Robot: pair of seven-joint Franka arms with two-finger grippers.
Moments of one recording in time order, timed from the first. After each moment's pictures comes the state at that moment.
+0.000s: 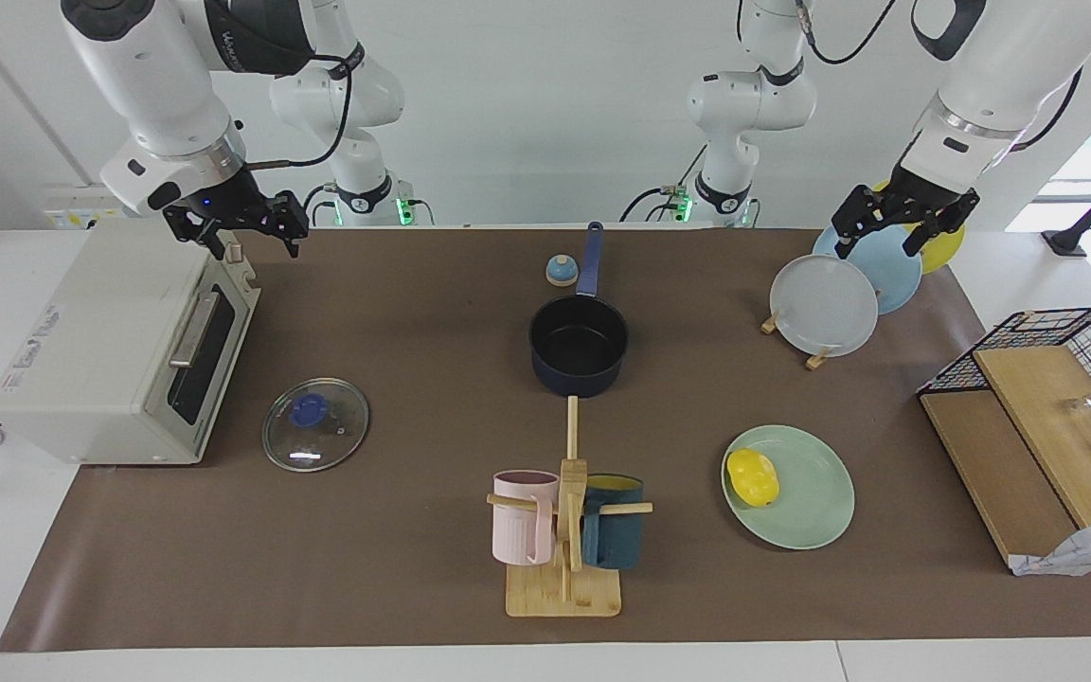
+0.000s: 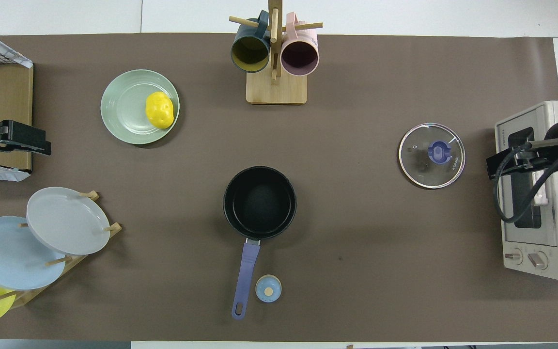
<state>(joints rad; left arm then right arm) -0.11 -0.02 0.01 -1.56 -0.03 1.53 -0.07 0.02 -0.03 0.02 -1.64 -0.05 1.48 -0.02</state>
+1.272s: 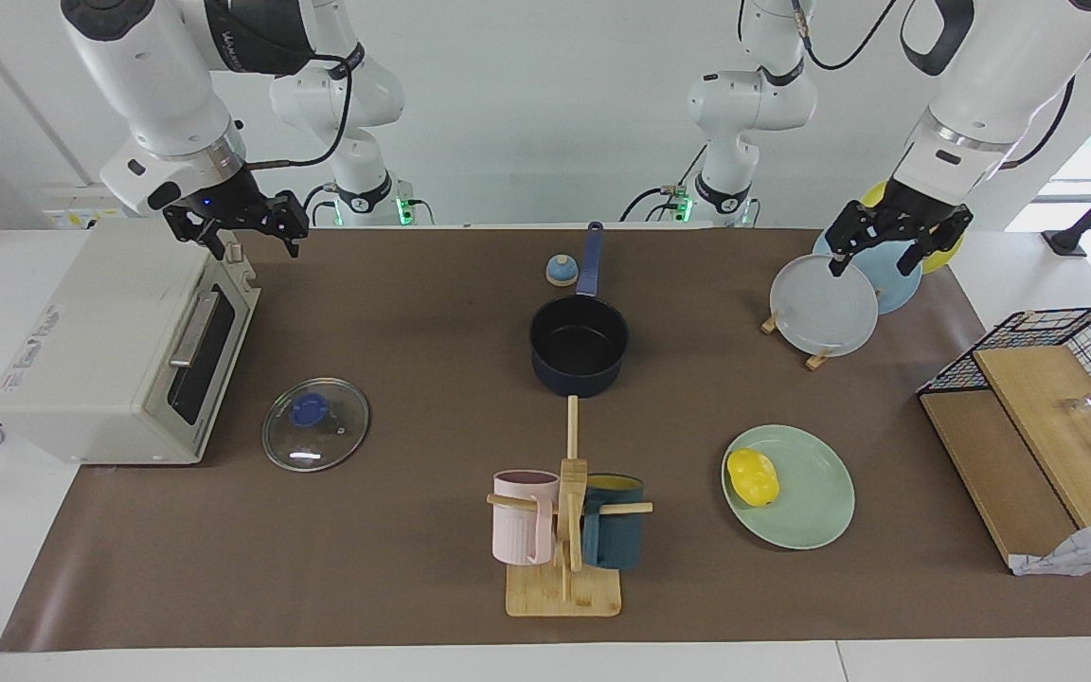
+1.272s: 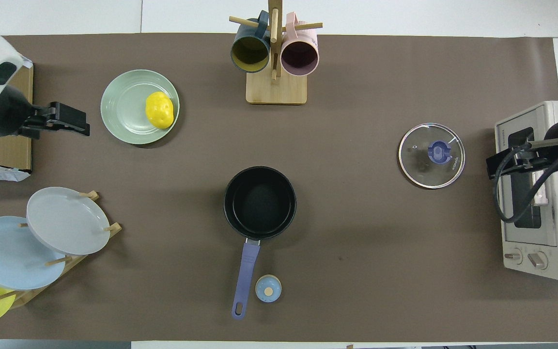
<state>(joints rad) -0.17 0.20 0.01 -1.52 -0.08 1.70 -0.11 0.02 -0.03 0.02 -1.64 -0.05 1.48 -0.02</state>
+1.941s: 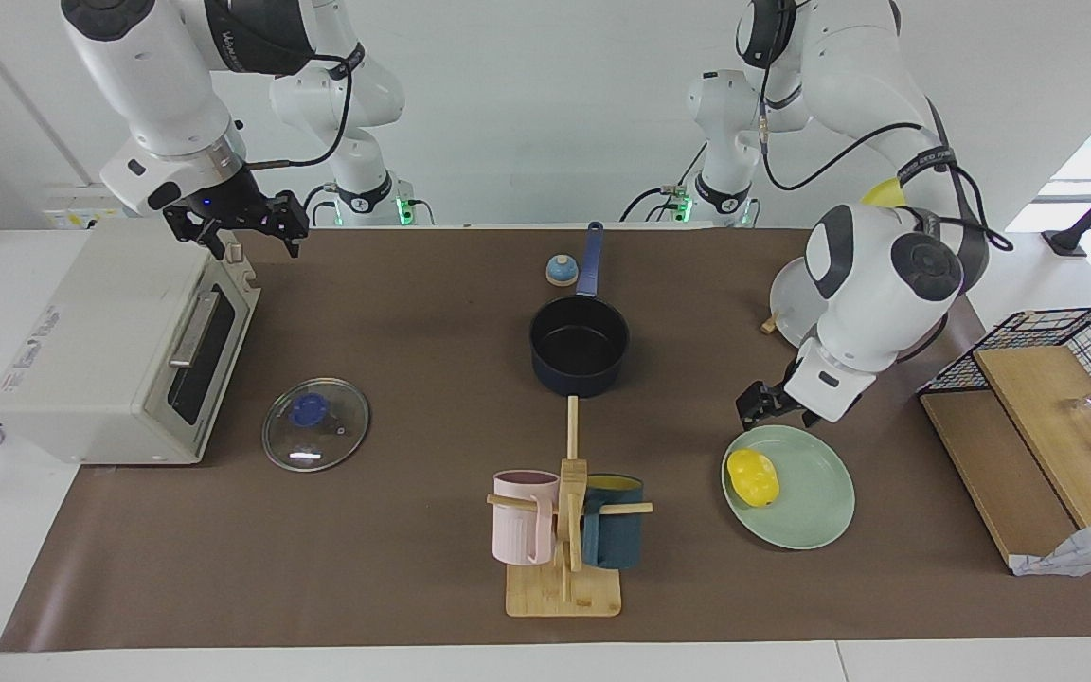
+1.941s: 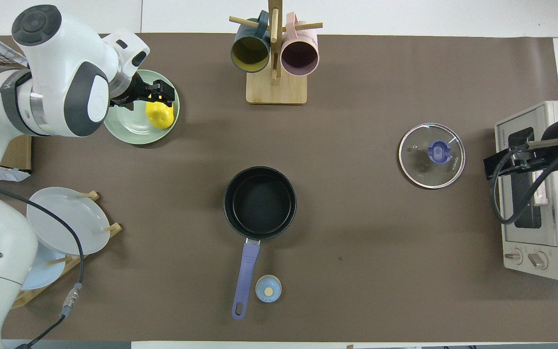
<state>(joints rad) -0.24 0.55 0.01 -1.43 -0.09 2.03 -0.17 0.02 -0.03 0.03 -1.64 -0.04 1.49 -0.03</state>
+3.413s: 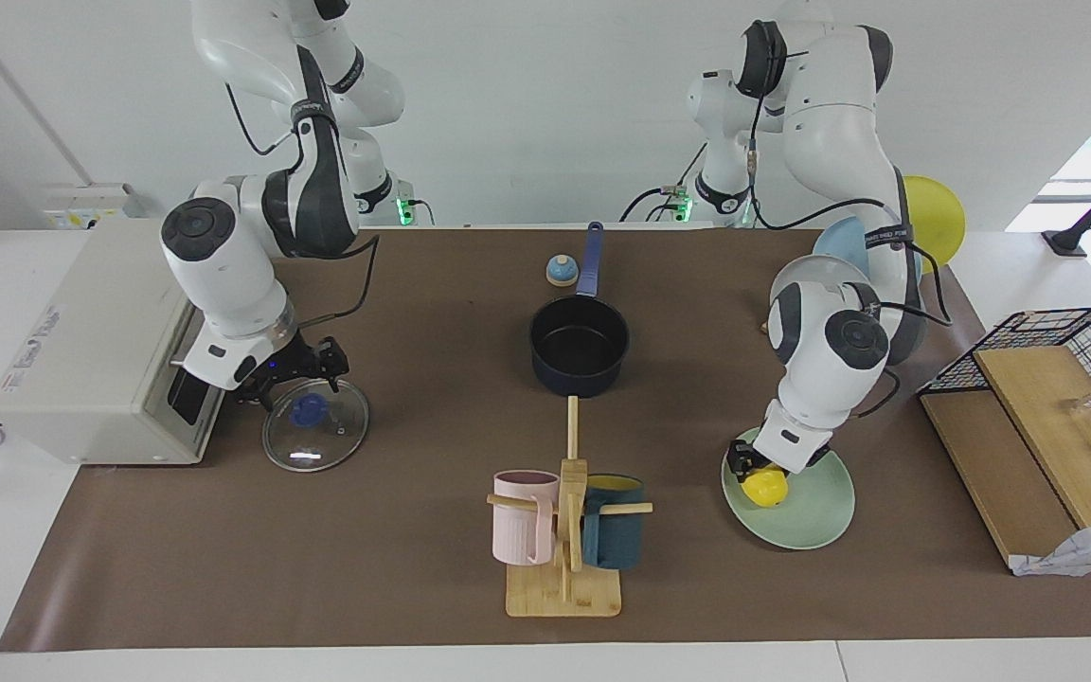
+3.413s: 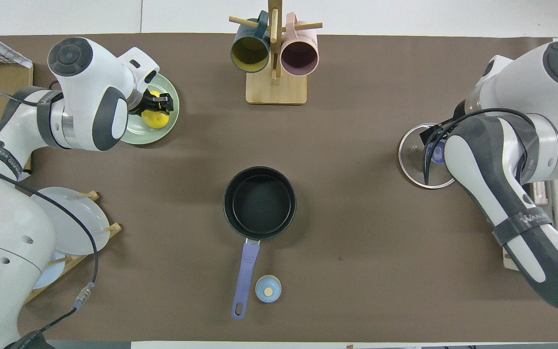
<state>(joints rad) -0.24 0.58 0.02 -1.55 -0.02 2.20 -0.20 0.02 0.26 0.03 -1.79 -0.04 2.05 -0.25</state>
